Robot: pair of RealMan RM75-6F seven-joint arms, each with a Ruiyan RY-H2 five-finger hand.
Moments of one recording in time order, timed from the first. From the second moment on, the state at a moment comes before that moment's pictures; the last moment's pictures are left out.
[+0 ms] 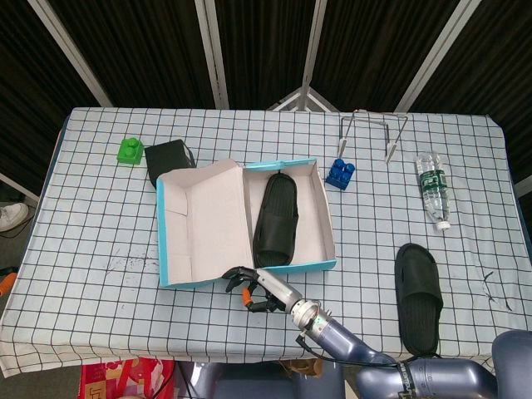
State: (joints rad) left arm -0.02 -1.11 -0.15 -1.58 1.41 1.62 -0.03; right arm 0.71 -1.63 0.22 -1.78 -1.12 0.74 0.42
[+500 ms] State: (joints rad) left arm -0.02 -1.11 -0.15 -1.59 1.40 1.62 -0.03; right arm 0.66 -1.43 0.21 -1.94 -1.17 0.75 0.43
